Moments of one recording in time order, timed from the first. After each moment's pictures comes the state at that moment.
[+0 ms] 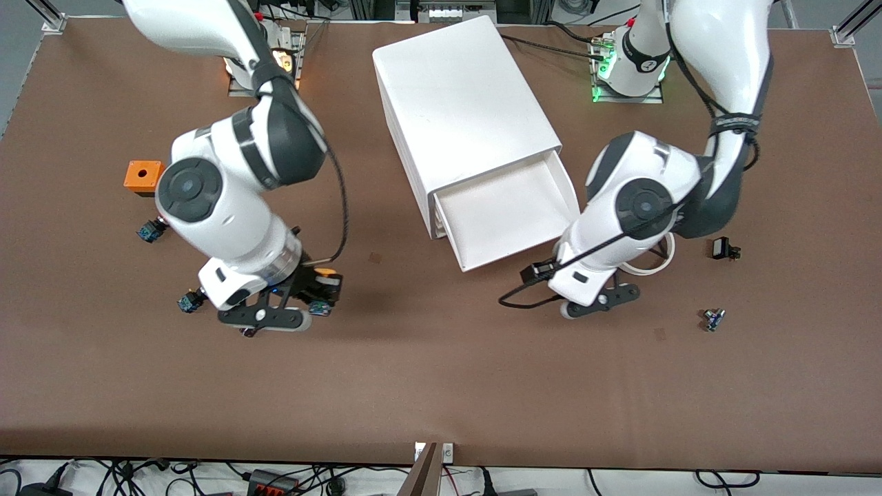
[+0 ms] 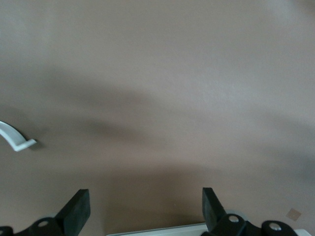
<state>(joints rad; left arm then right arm) -0.30 0.58 -0.18 -1.37 -0.01 1.93 -0.77 0.47 0.69 -0.16 -1.07 0.16 1.86 0.41</state>
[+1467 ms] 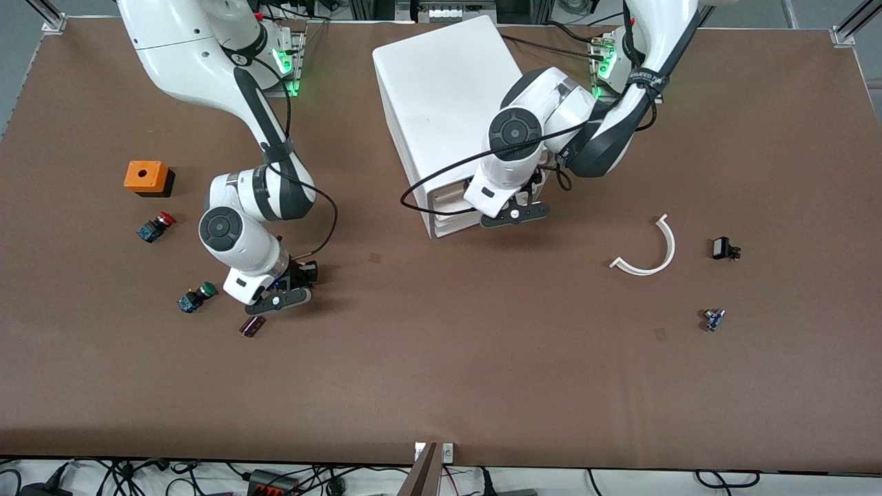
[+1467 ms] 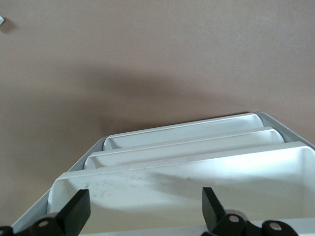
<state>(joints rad) -0.36 0.44 -0.35 -1.64 0.02 1.84 -0.92 0.43 0.62 -0.14 -1.80 0.16 2.46 -0.13</state>
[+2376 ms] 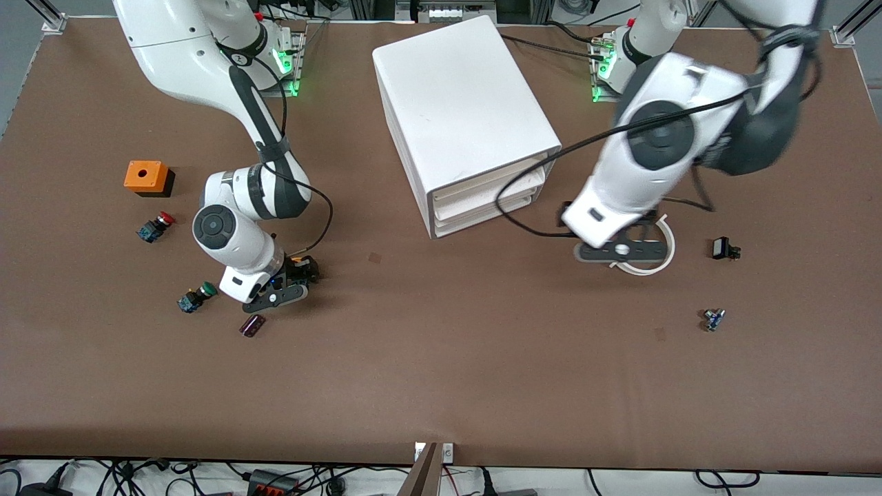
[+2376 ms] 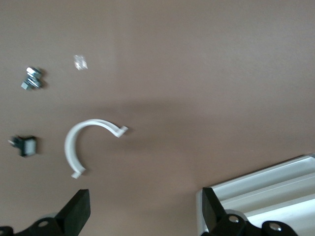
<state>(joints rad) -0.09 0.37 -0.34 -1.40 0.20 1.62 -0.39 0.42 0.60 -0.15 -1.80 0.17 2.43 -0.16</state>
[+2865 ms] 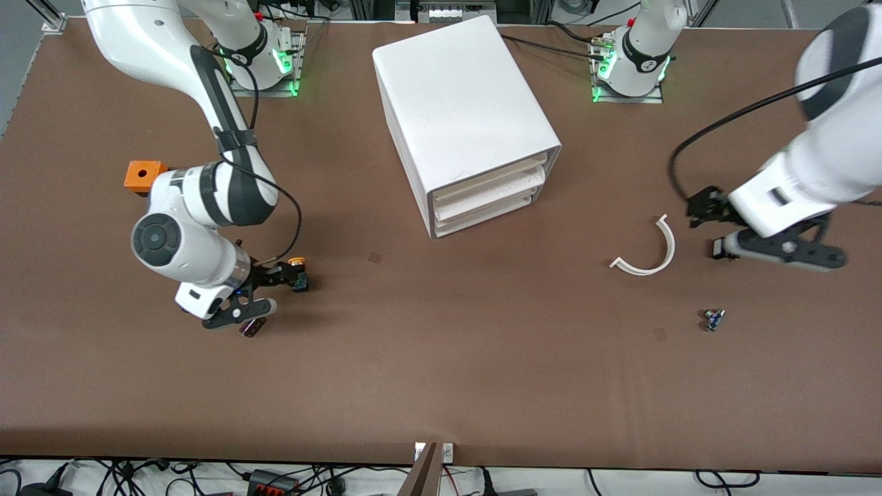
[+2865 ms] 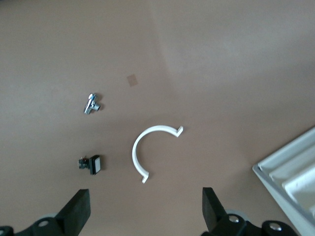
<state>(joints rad) 0.07 0.21 -0.18 -1.42 0.06 1.56 0.12 0.36 0.57 -0.17 -1.55 0.17 2.09 -0.10</state>
